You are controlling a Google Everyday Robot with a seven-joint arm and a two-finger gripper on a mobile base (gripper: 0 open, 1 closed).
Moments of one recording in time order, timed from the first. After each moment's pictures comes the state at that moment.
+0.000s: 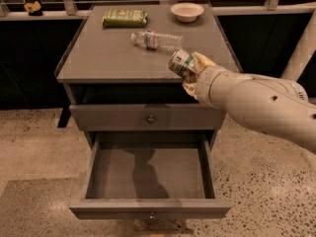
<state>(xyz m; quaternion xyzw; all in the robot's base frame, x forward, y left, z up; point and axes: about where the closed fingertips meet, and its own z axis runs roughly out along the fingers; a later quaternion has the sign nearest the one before) 0.610 -0.115 0.864 -0.55 0.63 -0.18 0.51</state>
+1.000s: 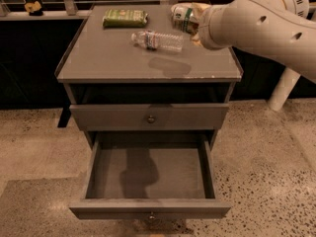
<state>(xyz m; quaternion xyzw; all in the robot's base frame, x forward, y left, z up) 0.699 -0.130 0.958 -0.64 0.57 -0.28 0.43</state>
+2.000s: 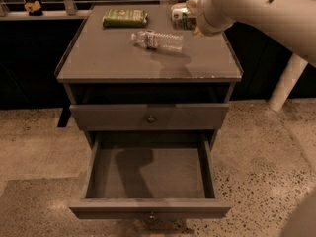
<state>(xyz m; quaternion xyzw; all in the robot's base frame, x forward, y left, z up) 0.745 -0.146 0.953 -0.71 0.53 -0.31 0.33</state>
